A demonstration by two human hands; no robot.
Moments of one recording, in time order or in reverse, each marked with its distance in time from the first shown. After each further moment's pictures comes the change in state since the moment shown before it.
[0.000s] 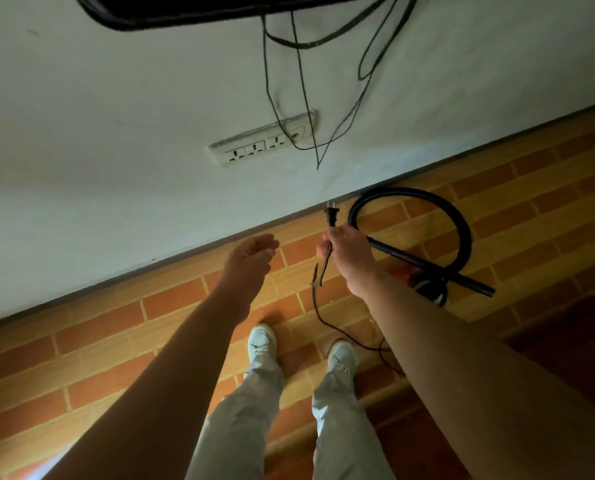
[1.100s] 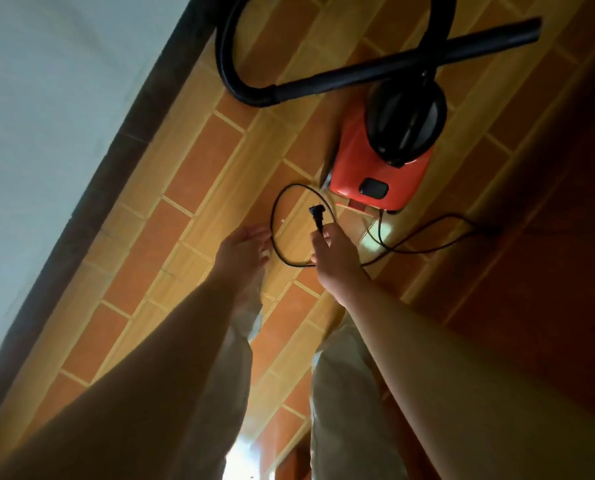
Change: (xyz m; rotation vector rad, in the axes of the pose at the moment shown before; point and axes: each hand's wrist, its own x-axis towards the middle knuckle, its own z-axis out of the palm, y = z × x) left_hand 0.209 -0.310 0.234 0.403 -0.125 -0.303; right_hand 0.169 0.421 -0.052 0.178 0.308 0.323
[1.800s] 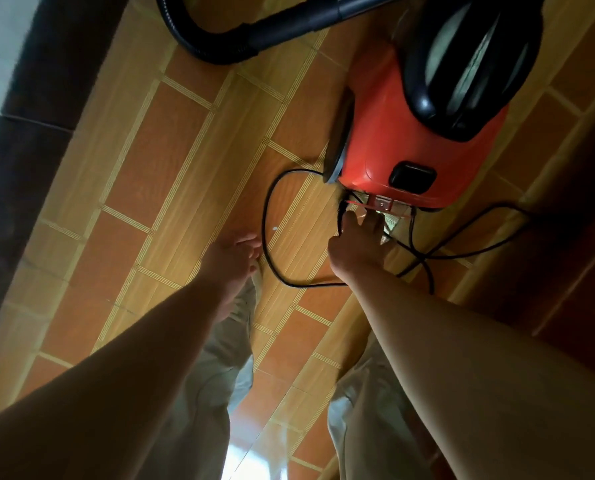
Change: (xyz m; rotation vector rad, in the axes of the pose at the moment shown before) left_hand 0.175 -0.068 0.009 0.347 -0.120 -0.017; right_hand 0.165 0.093 0.040 -0.763 0.108 0.142
